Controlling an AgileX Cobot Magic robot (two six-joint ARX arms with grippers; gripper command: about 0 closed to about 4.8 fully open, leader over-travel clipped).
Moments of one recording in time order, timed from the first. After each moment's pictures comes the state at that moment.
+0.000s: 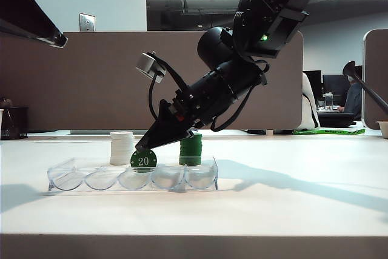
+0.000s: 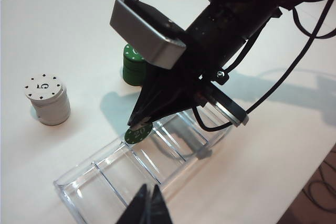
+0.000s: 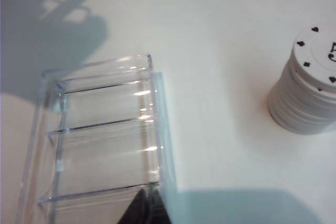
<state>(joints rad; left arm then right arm) -0.27 0.79 0.59 -0.28 0.47 0.14 0.58 2.09 1.43 -0.19 -0.75 -0.58</state>
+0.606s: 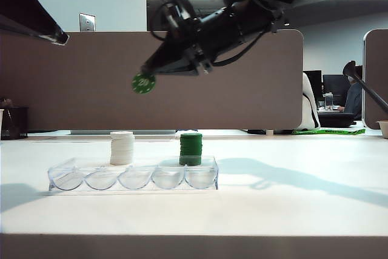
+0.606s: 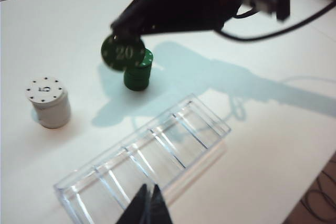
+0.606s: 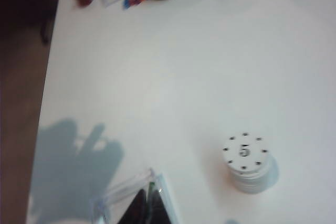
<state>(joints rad) -0.27 0.79 0.59 -0.26 0.46 0.10 0.52 1.91 1.43 -0.02 -0.78 -0.05</state>
